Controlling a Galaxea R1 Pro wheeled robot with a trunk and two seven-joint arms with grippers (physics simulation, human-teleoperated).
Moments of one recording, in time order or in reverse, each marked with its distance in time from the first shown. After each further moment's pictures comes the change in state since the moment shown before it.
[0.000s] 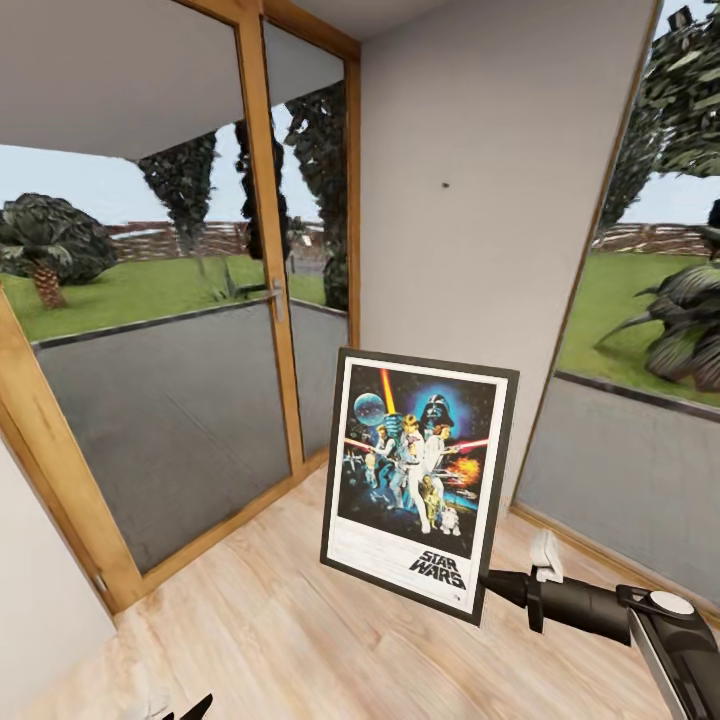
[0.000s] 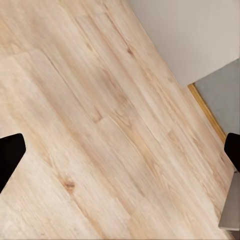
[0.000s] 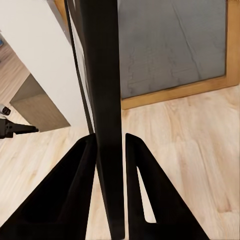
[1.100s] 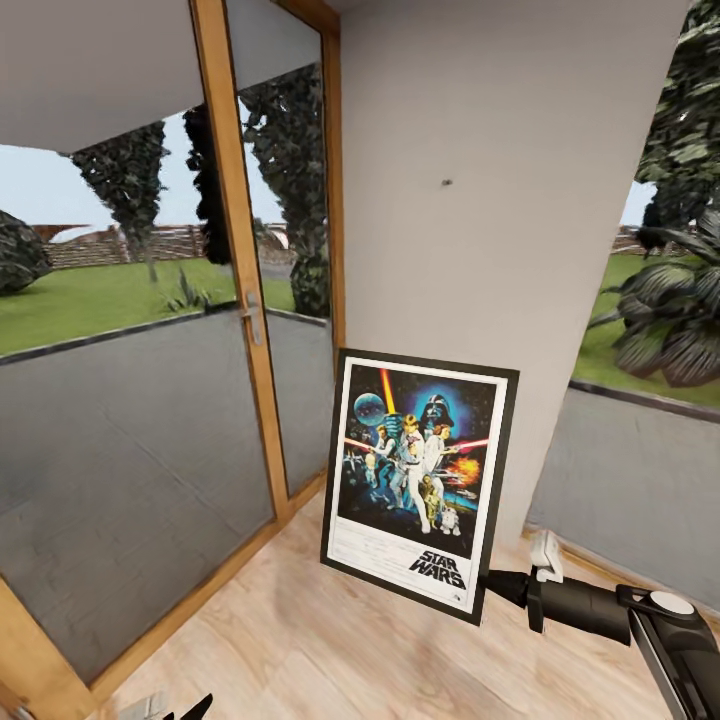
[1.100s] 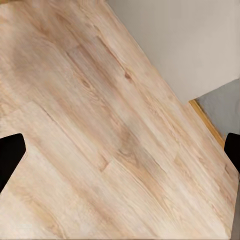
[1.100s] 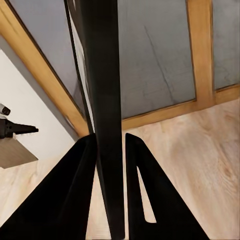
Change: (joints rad) left arm 0.000 0.000 -0.001 0.000 0.000 0.000 0.000; right arm 0.000 0.000 0.000 0.000 0.000 0.000 0.000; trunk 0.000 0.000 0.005
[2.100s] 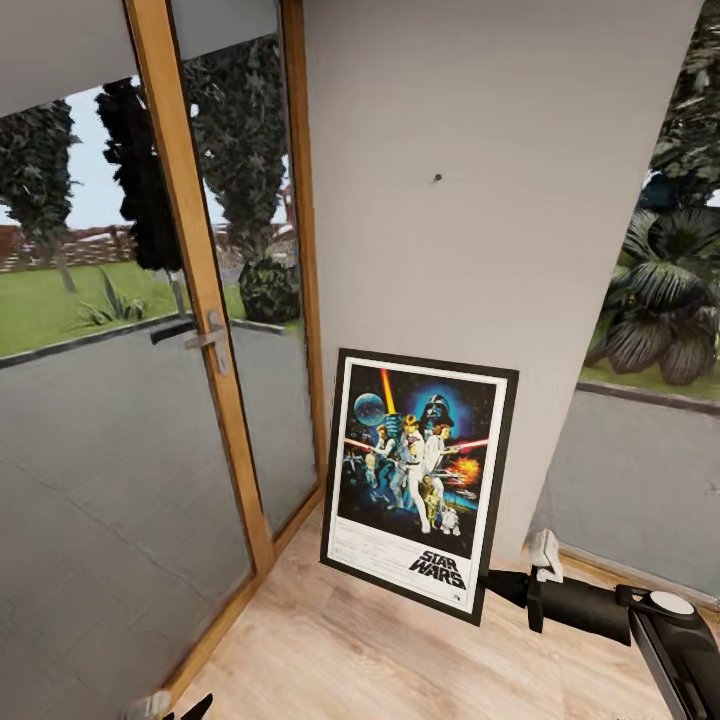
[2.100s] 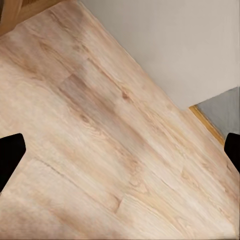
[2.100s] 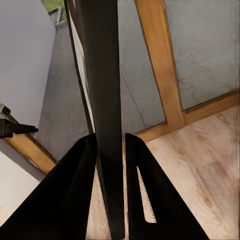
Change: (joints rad) left arm 0.000 0.000 0.001 0.000 0.000 0.000 0.000; right arm 0.000 0.000 0.001 0.000 0.000 0.001 -0.001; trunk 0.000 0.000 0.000
